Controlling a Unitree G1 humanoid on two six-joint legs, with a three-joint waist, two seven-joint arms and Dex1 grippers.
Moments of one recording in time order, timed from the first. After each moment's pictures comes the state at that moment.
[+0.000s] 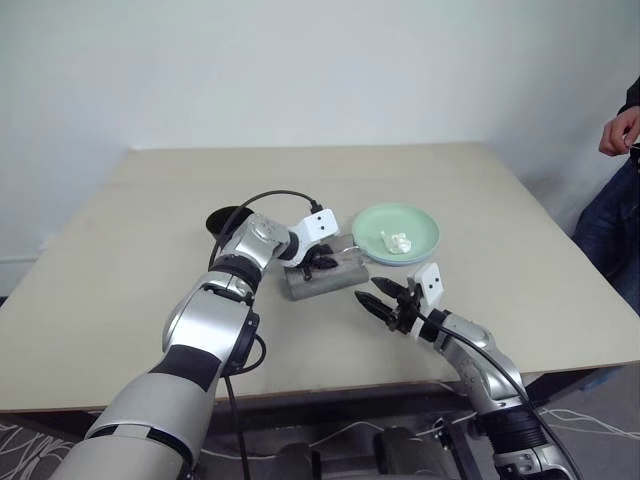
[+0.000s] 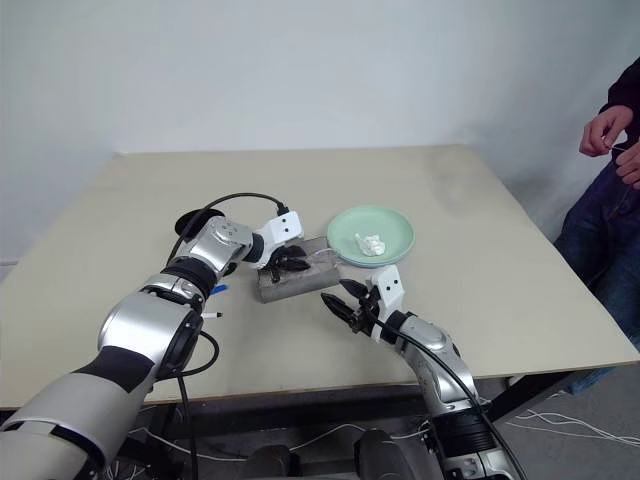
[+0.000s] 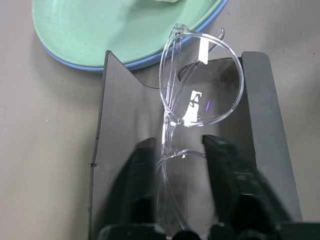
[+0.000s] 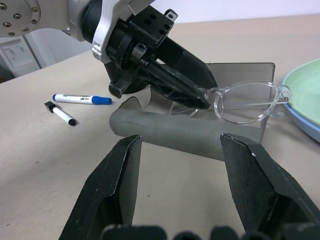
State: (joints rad) left arm -1.15 0.25 -0.22 1.35 0.30 -0.09 -0.99; right arm -0.19 -0.17 0.14 0.03 0.28 0.27 0.68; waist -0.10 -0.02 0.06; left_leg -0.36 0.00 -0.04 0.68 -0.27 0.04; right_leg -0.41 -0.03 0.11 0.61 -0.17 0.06
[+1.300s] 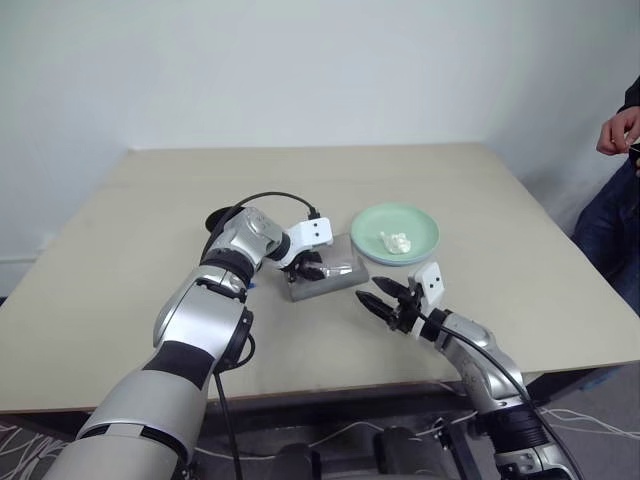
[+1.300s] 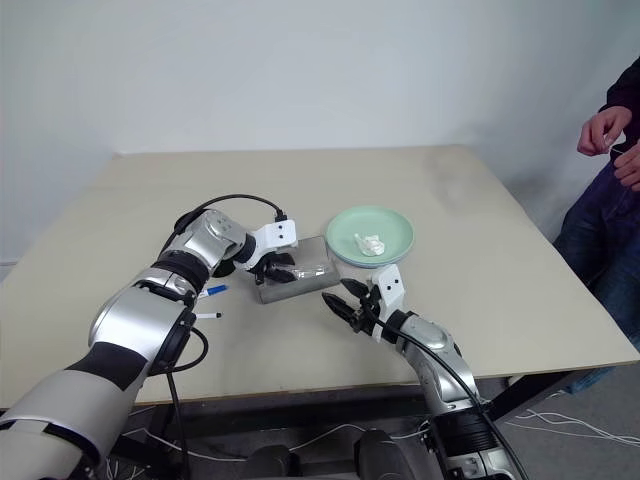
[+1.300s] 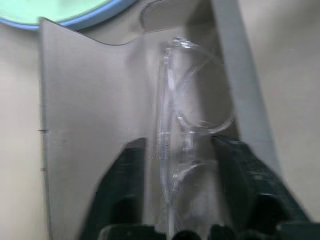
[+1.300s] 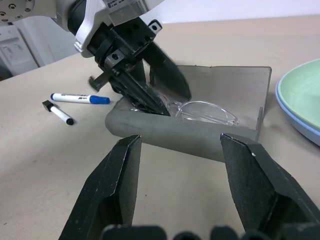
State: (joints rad) left arm -1.17 0.30 -0.29 1.34 0.37 -0.08 -1.13; right arm -0.19 -0.18 0.14 0.03 0.28 0.27 0.68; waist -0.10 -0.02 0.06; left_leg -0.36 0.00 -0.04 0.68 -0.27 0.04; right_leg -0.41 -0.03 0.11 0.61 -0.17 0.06
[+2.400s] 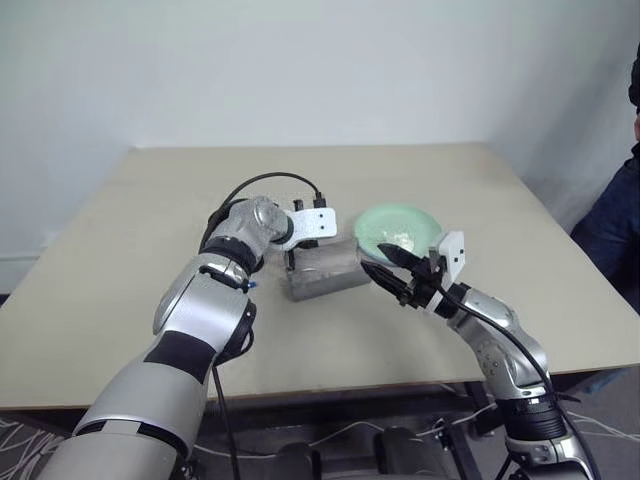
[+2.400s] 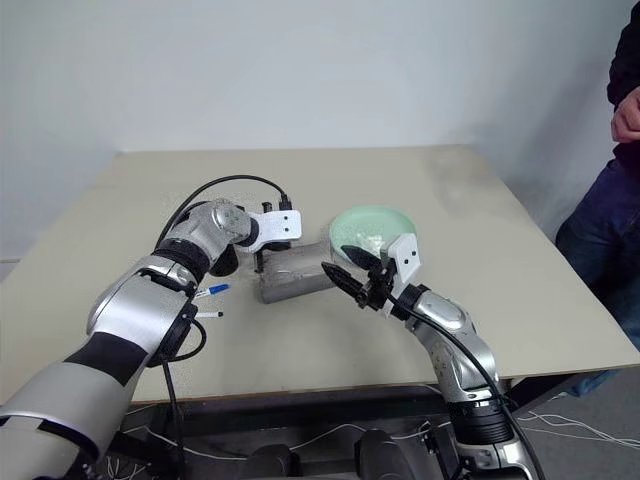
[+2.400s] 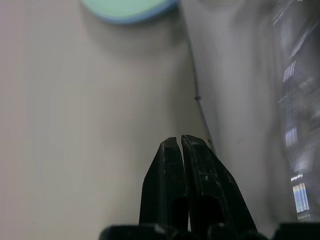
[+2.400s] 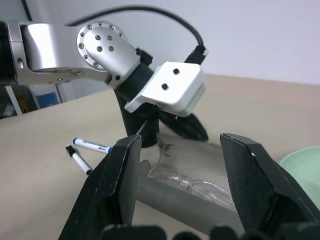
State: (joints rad) left arm -1.24 0.30 -0.35 1.38 0.47 -0.18 -0.93; right arm -0.25 -0.23 0.08 -0.16 0.39 0.34 0.69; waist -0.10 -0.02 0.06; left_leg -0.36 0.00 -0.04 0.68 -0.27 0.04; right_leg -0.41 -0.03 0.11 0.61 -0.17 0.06
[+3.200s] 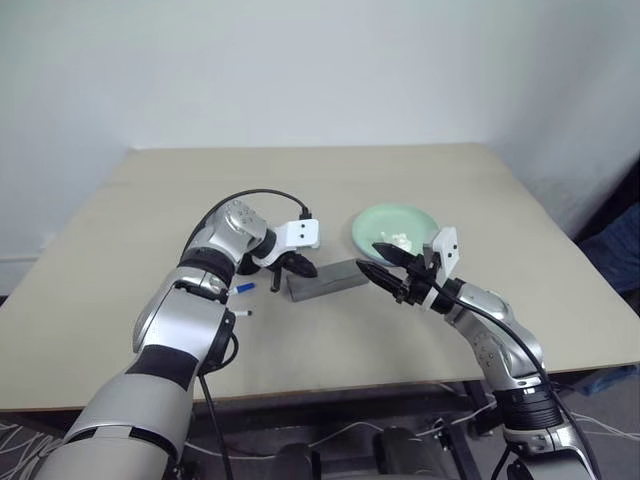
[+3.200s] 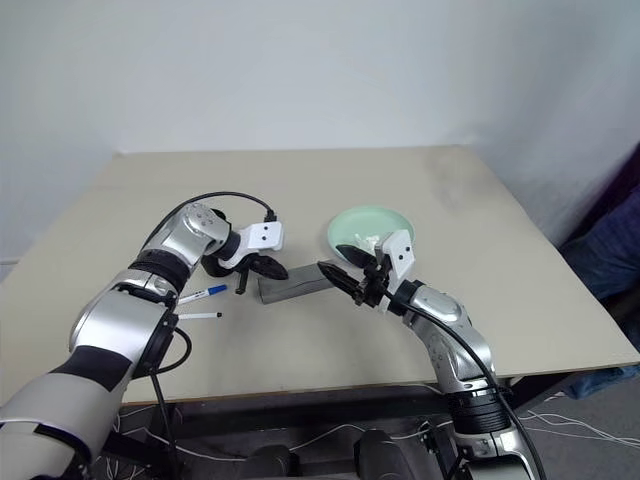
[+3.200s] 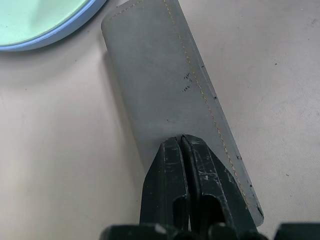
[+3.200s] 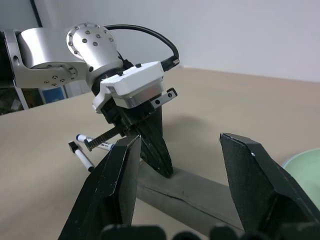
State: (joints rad) left arm -1.13 0.39 -0.29 1.26 0.35 -0.22 -1.33; right arm -0.30 -0.24 0.10 -0.10 0.39 0.34 0.72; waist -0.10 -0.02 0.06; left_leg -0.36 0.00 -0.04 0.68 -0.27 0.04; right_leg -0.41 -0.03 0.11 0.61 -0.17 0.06
